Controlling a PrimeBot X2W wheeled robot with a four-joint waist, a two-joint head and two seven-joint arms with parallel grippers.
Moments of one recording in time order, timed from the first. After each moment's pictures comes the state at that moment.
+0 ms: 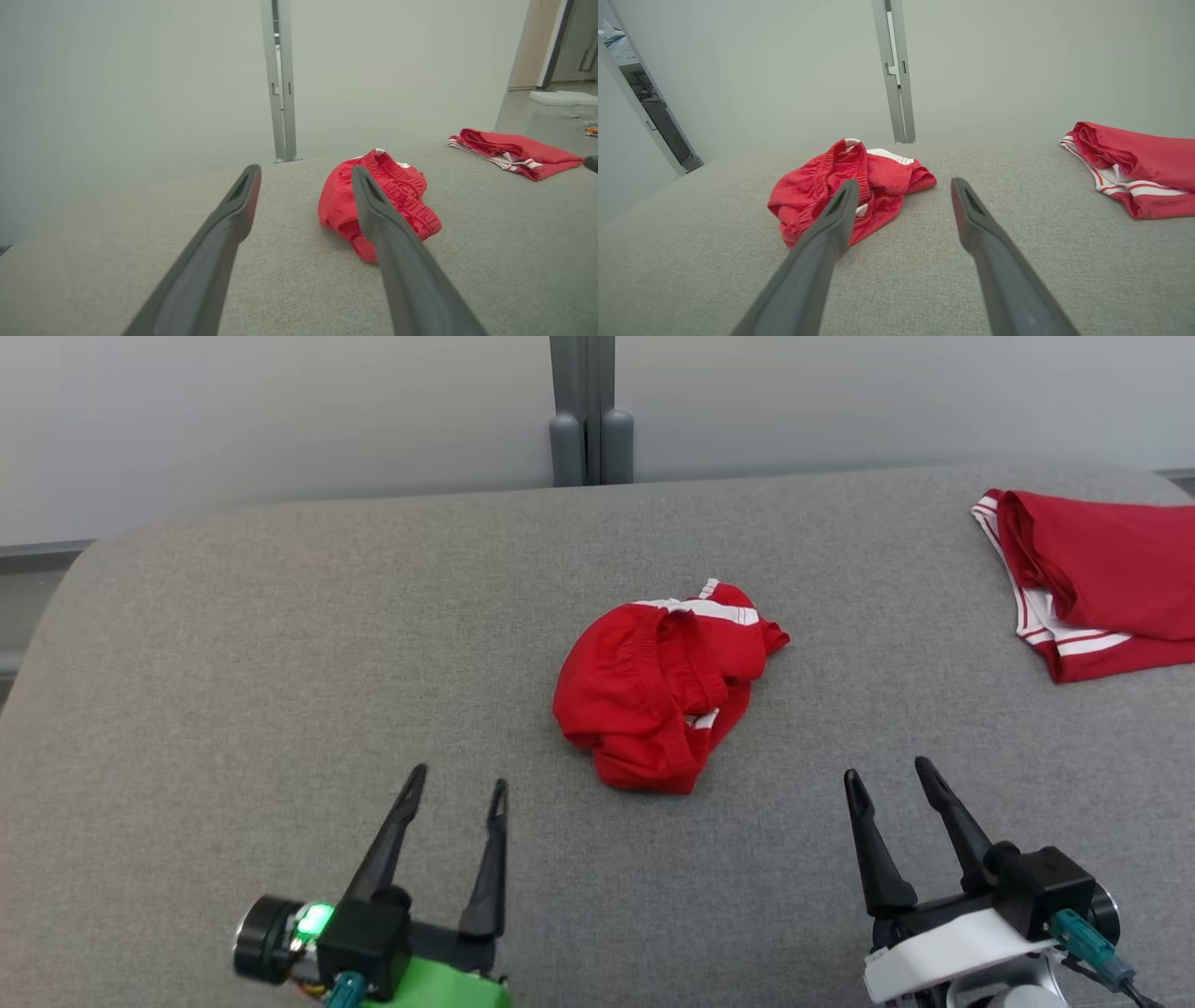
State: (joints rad) left arm 0.07 0.05 -0.28 0.00 -0.06 0.00 -0.26; right arm 0.06 -0.06 0.11 0.07 0.16 0.13 -0.26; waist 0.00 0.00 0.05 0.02
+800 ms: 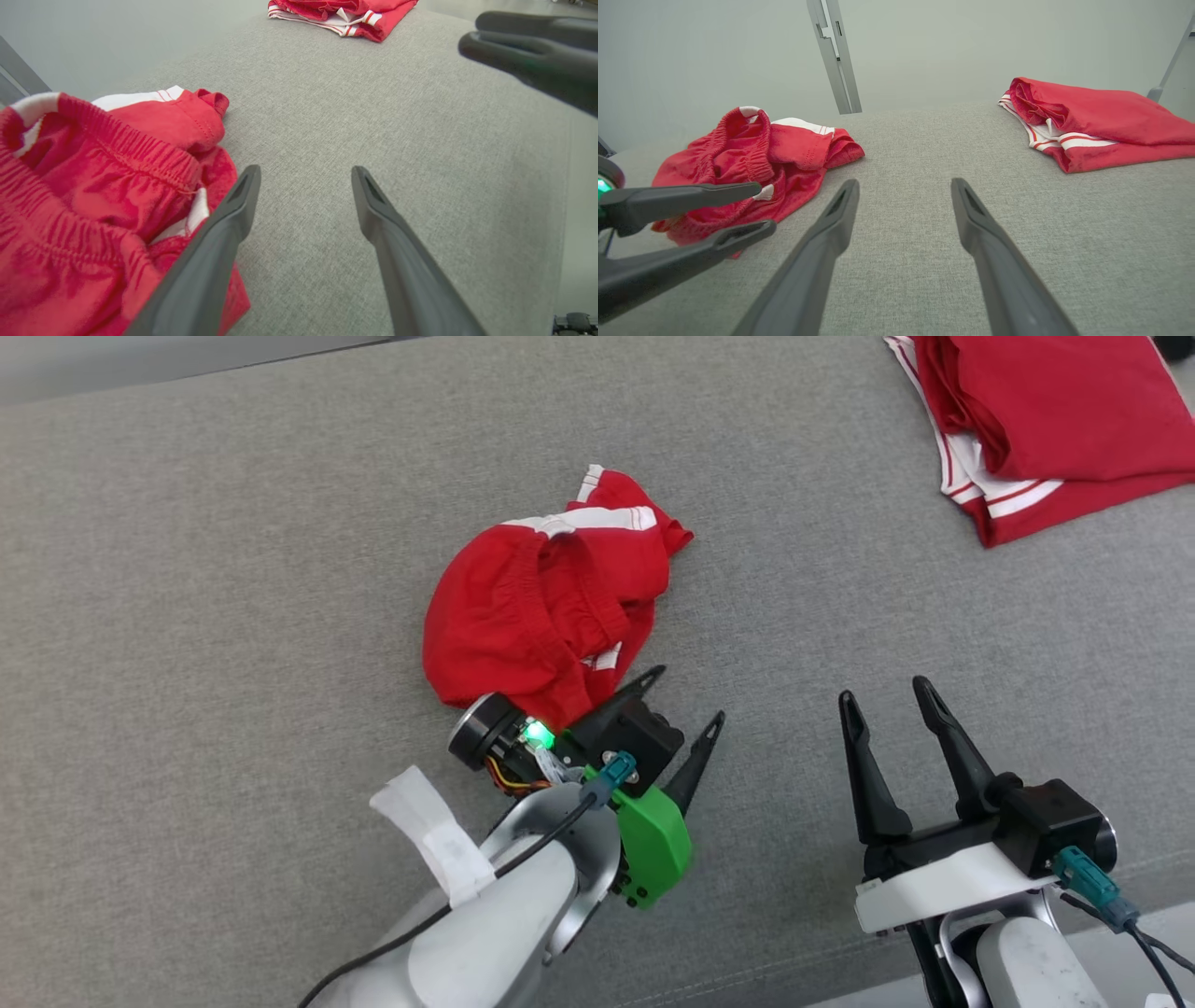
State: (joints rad) left arm -0.55 0.05 -0.83 0.40 -0.24 -0.01 0.04; right arm -0.07 -0.05 0.11 0.06 0.16 0.13 -0.26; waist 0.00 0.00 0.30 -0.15
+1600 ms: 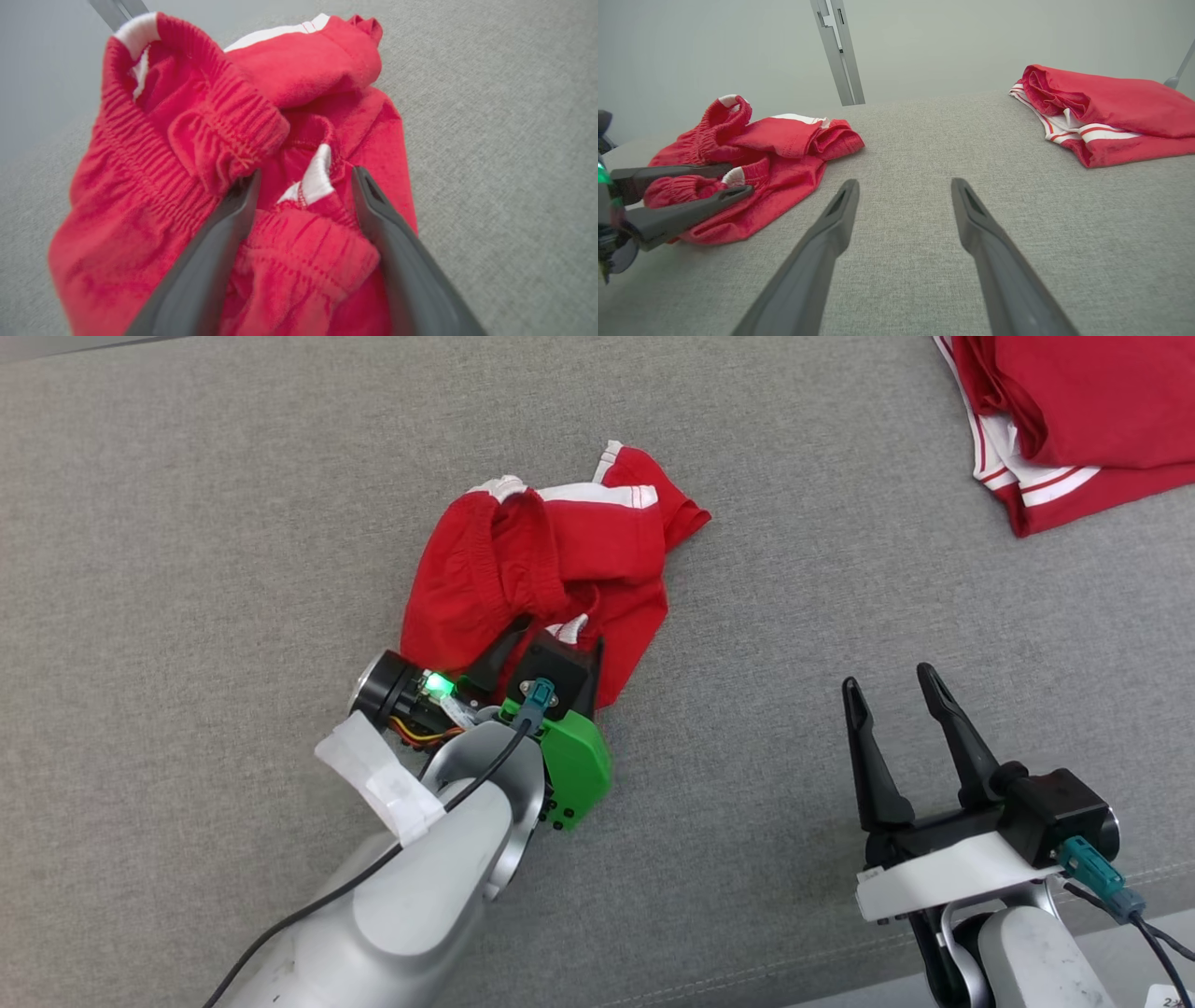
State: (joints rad) left arm -0.66 0.10 -0.79 0.53 -0.23 0.19 0.07; right arm -0.09 -0.05 0.10 0.06 0.16 0.13 -0.26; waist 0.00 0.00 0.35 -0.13
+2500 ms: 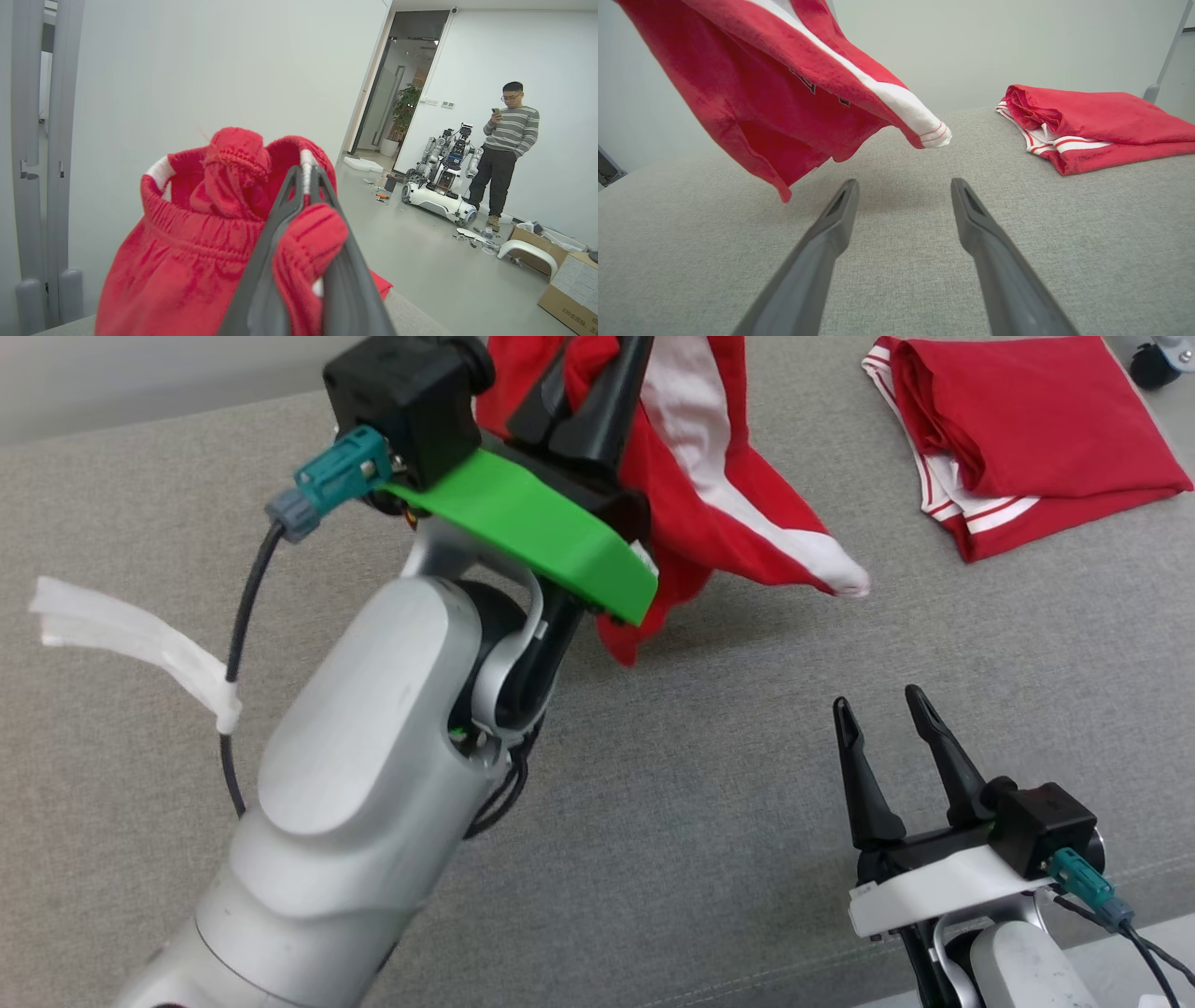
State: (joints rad) left arm -0.86 0.05 -0.59 0.12 -0.69 0.05 -0.02; right arm -0.07 -0.05 0.13 0.08 0.20 0.13 -0.26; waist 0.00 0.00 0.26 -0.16
